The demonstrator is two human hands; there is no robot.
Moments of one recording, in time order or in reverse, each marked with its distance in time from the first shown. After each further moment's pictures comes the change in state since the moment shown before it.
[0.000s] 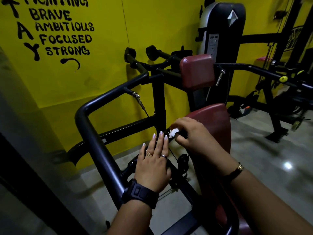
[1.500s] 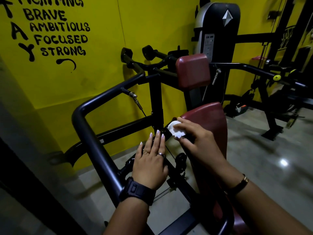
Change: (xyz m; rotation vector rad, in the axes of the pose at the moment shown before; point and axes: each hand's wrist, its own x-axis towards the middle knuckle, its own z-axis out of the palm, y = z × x) left_hand 0.001 0.004 -0.015 -0.122 -0.105 -0.015; right_hand -0.036 0.002 0.001 0.260 0.231 0.057
